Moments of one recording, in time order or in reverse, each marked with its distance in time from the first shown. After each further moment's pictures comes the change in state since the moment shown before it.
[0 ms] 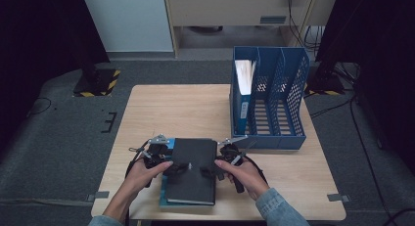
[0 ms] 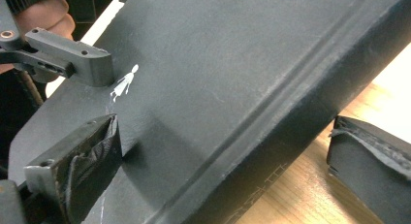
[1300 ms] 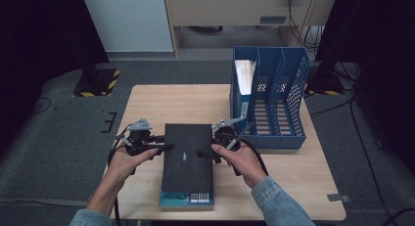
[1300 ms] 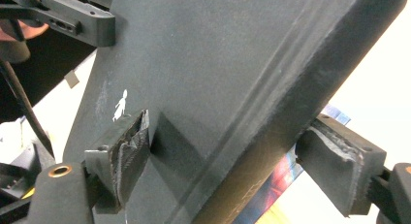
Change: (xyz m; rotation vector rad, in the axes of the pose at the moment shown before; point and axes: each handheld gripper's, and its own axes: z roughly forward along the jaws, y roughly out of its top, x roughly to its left) left arm -0.001 0.040 -0.072 -0.089 0.084 0.081; right arm 0.036 0.060 -0.030 -0.044 -0.093 -0.174
